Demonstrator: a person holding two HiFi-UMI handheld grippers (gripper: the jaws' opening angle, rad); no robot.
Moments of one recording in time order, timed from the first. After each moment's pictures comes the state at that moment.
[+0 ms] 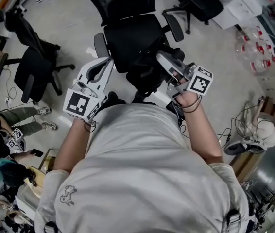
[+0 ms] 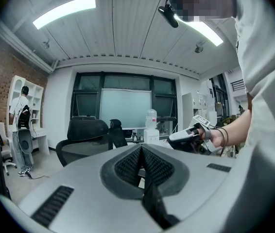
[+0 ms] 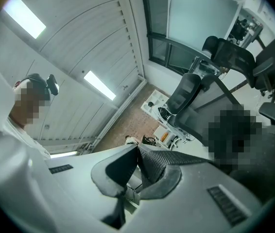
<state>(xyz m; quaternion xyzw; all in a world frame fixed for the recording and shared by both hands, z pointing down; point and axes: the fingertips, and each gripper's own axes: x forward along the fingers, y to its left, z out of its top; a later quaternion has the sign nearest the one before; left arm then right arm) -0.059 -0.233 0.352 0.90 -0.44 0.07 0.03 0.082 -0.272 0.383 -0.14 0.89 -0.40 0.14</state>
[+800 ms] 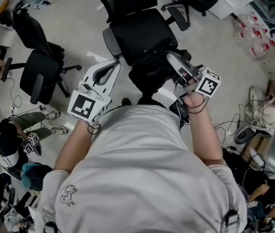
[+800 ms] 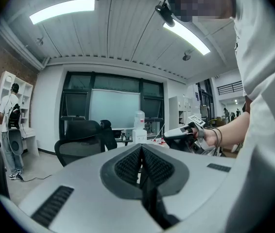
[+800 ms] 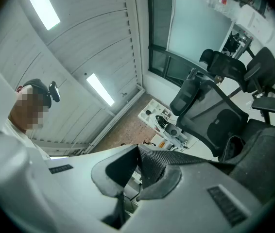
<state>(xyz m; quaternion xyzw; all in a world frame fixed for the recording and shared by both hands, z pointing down) -0.119 -0.142 0.343 0.93 -0.37 0.06 0.03 0.037 -0.179 0.367 -0.20 0.88 -0.38 0.18</state>
